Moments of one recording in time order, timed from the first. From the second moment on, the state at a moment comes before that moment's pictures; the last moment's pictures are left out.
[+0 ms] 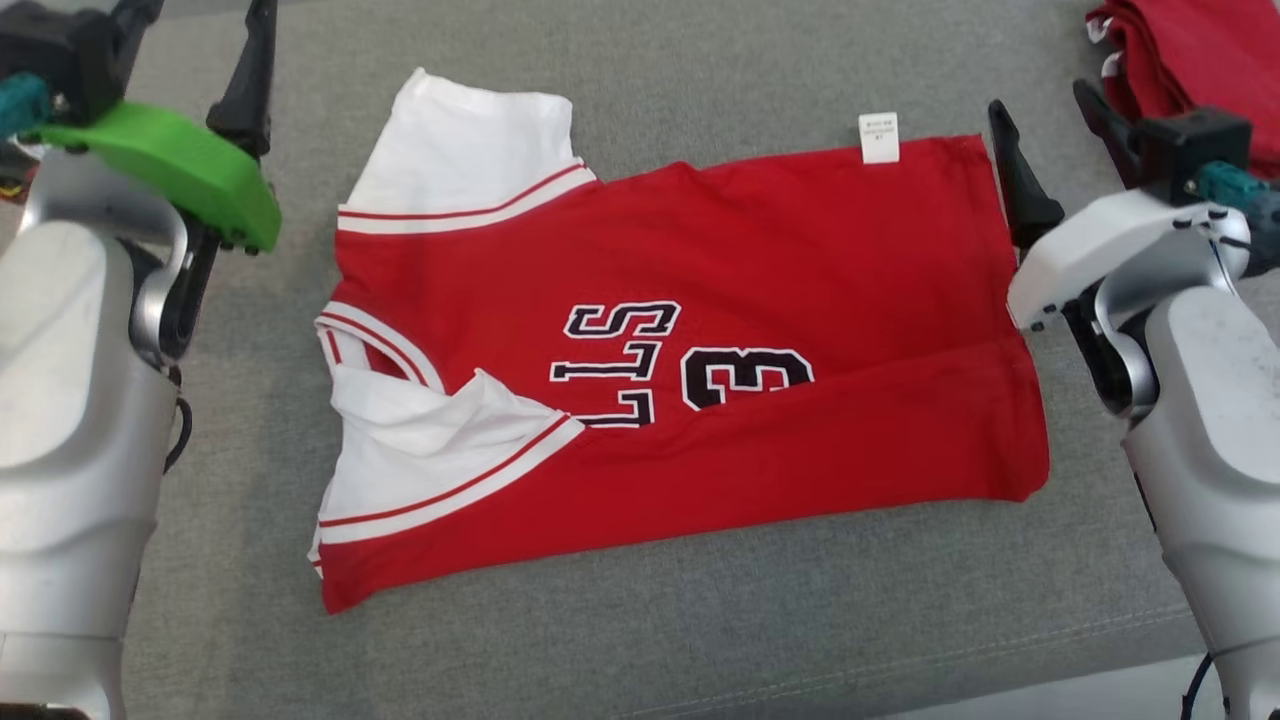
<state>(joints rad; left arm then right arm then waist) -0.88 0.35 -0.32 0.51 -0.40 -0.13 -0.04 -0.68 -0.28 0.16 0.48 0.23 0.13 -0.04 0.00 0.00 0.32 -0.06</state>
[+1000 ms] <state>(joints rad) -1.27 0.44 -0.73 0.97 -0.70 -0.13 0.10 -1.07 -0.20 0.51 0.84 0.45 0.13 -0.10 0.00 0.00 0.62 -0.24</state>
